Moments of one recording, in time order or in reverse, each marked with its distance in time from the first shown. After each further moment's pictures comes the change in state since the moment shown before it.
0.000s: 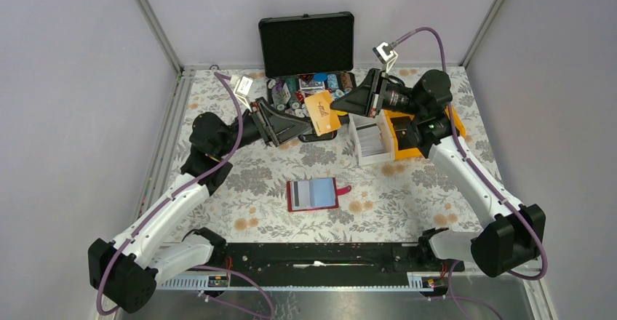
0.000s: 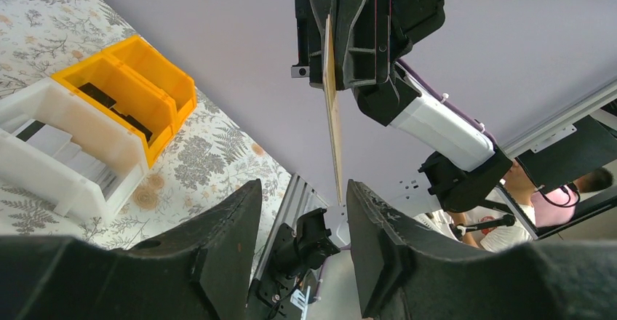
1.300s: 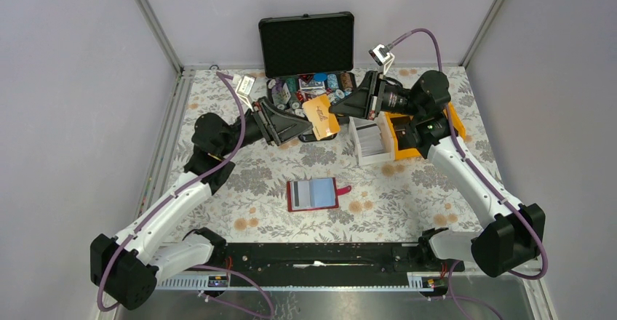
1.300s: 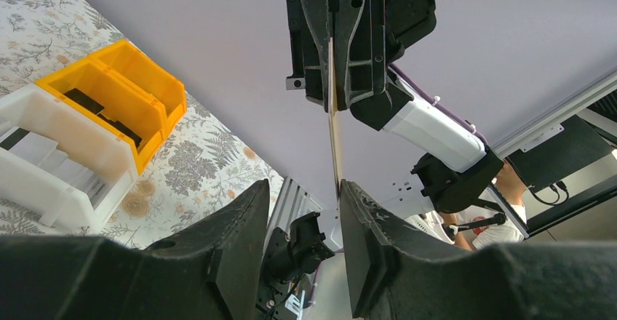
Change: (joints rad) left arm -0.012 0.023 -0.005 0.058 -0.001 -0.026; right arm 0.014 0.001 -0.002 0.001 -0.028 0.016
